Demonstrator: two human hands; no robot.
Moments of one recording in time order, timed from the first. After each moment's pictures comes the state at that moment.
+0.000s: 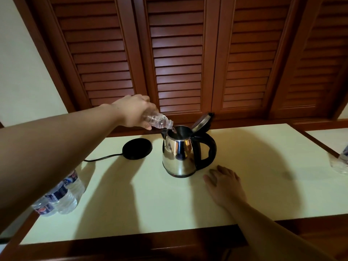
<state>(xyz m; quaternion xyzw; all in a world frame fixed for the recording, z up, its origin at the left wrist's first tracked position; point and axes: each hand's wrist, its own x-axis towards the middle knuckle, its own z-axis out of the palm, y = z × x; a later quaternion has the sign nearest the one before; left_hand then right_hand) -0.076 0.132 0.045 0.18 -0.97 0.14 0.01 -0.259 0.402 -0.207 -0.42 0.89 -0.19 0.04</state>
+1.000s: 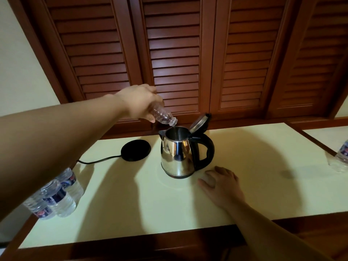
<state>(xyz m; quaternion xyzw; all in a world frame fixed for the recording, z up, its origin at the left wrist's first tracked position) -0.094 0.153 0.075 0.14 -0.97 0.18 0.04 -0.249 0.408 -0.195 -0.43 0.88 -0.22 0.02</state>
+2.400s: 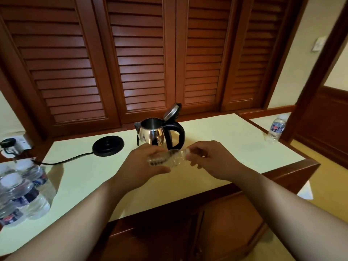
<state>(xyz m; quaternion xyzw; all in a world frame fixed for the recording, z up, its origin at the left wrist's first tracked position) -0.027 0.286 -0.092 0.12 -0.91 -0.33 0.21 -0.192 0.490 -0.072 -0.51 0.76 -0.40 0.09</state>
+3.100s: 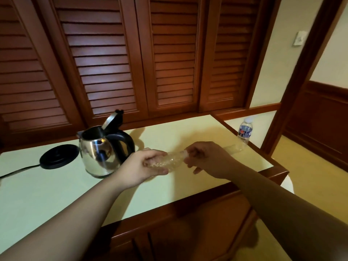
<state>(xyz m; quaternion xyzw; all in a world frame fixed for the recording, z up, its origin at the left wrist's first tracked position) -0.190 0.378 -0.103 0.10 -0.90 -0.40 0.14 -0.351 0.591 -0.078 -0.46 0.77 -0.40 0.18</state>
